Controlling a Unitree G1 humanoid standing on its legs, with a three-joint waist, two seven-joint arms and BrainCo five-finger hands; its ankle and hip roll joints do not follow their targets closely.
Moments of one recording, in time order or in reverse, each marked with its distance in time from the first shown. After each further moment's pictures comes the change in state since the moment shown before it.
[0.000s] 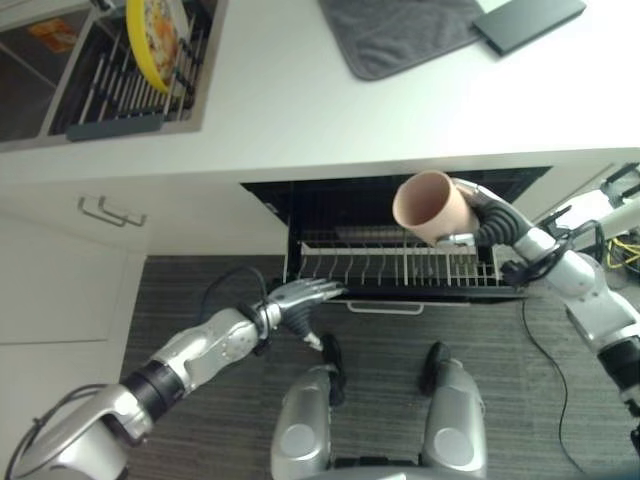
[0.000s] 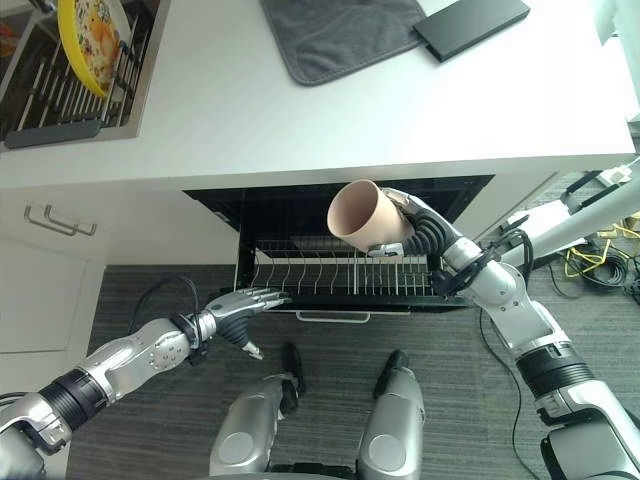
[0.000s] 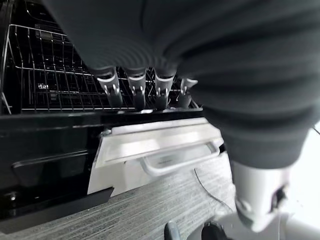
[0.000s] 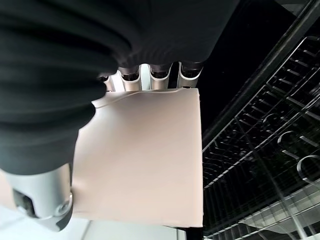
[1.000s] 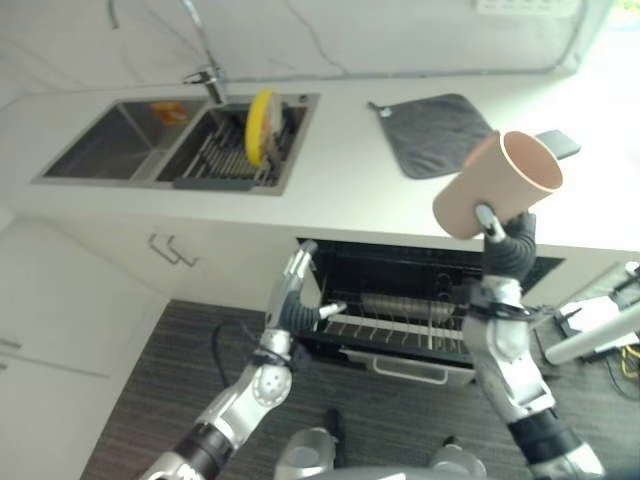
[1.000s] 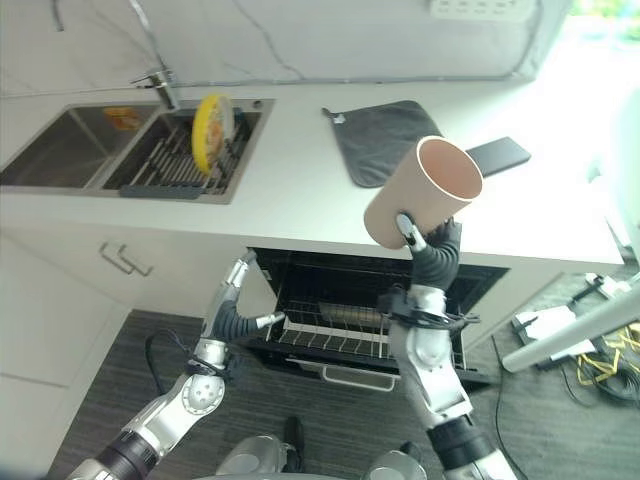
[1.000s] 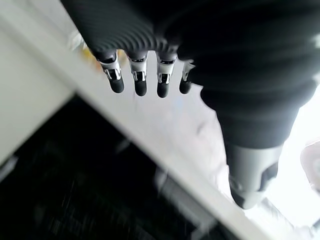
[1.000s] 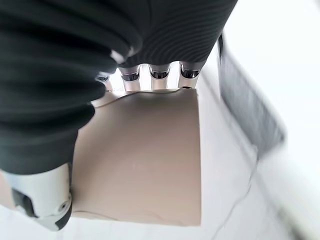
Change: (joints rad) left arm 0.368 -0.408 0.236 0.088 -0.168 -0.024 0.530; right arm 0.412 0.494 -0.100 -0.365 0.312 -0.060 -0.554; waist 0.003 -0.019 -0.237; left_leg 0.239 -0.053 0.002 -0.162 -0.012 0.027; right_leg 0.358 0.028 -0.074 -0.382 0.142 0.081
